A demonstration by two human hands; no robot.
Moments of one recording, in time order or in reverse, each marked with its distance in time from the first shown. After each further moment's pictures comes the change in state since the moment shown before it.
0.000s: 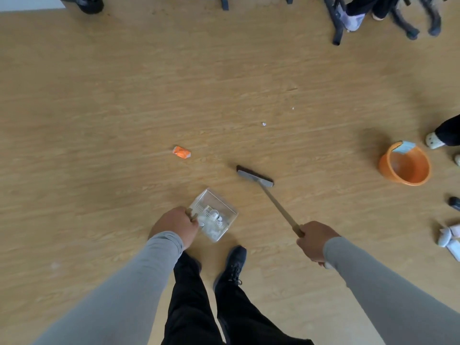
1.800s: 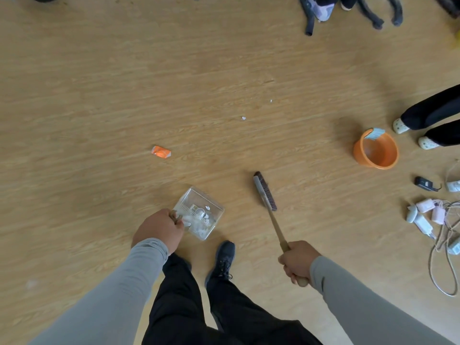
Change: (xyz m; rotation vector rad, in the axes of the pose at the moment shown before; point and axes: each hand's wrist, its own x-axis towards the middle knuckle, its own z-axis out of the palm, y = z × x) left_hand 0.005 0.001 -0.006 -0.004 0.044 0.033; right_hand -0.007 0.018 0.049 0.552 -0.099 0.163
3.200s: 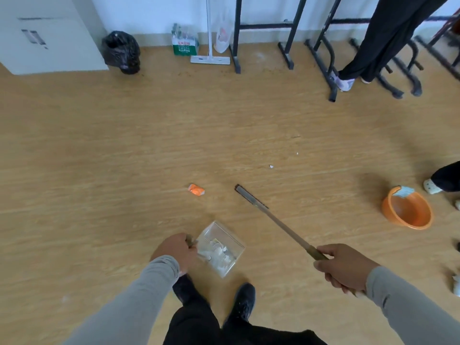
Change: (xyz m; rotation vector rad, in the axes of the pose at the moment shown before) left_hand -0.042 -0.033 -0.080 -0.006 -0.035 -0.013; right_hand -0.105 -0.052 -0.055 -0.168 0.036 -0.365
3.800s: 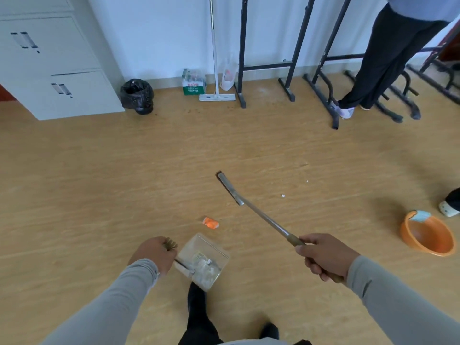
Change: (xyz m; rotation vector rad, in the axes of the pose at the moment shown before) left_hand 0.050 -0.050 -0.153 -0.080 0.154 -0.056; right_hand -0.002 -0.152 0.022 0.253 0.019 -0.203
